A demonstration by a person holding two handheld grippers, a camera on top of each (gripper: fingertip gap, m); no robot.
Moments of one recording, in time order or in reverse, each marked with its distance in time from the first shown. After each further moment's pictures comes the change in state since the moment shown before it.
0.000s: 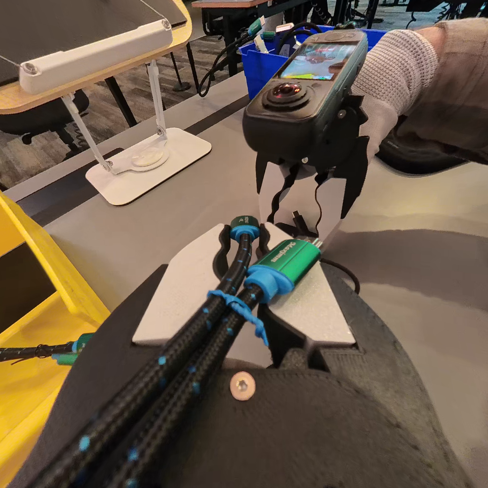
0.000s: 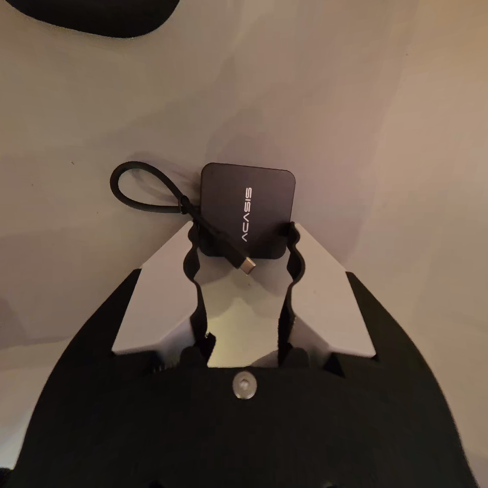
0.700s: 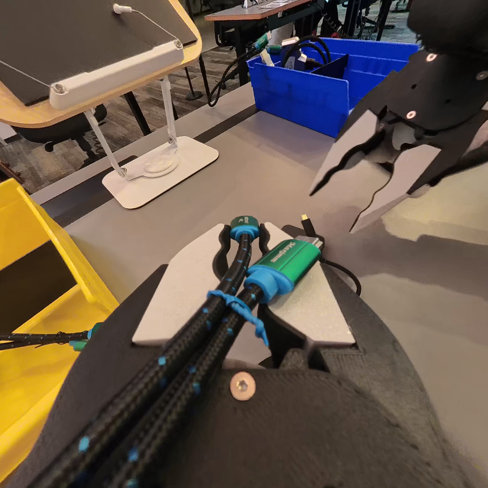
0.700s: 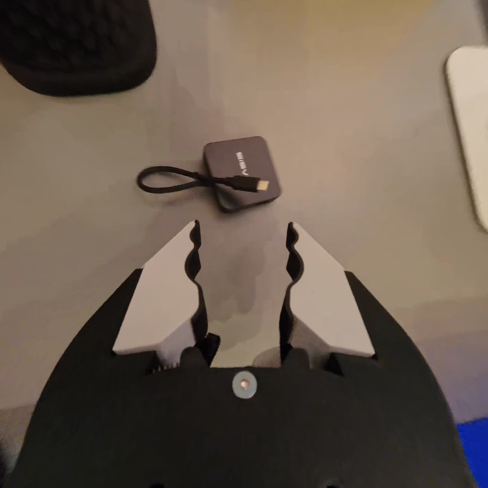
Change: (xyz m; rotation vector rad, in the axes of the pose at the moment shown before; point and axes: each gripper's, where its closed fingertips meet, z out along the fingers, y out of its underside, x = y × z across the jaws) left arm 0.003 -0.009 -0.014 0.023 -0.042 0.011; right arm -0.033 0.026 -0.050 0.305 0.355 0.297
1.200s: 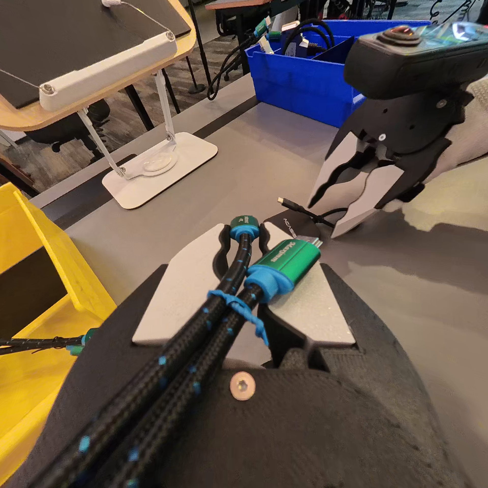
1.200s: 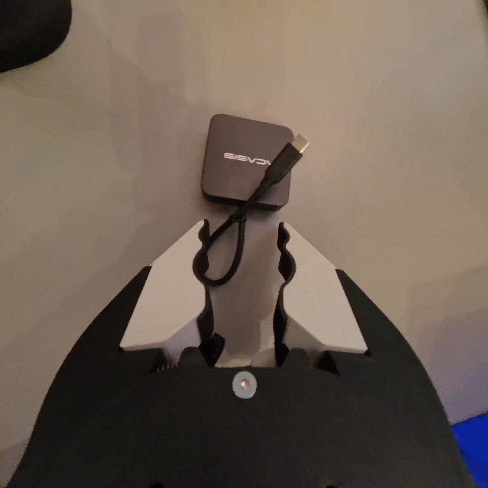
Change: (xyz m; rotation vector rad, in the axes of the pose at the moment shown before) left arm 0.008 0.003 0.010 -0.029 -0.021 0.037; right arm 0.013 0.027 0.030 -0.097 0.057 0.145
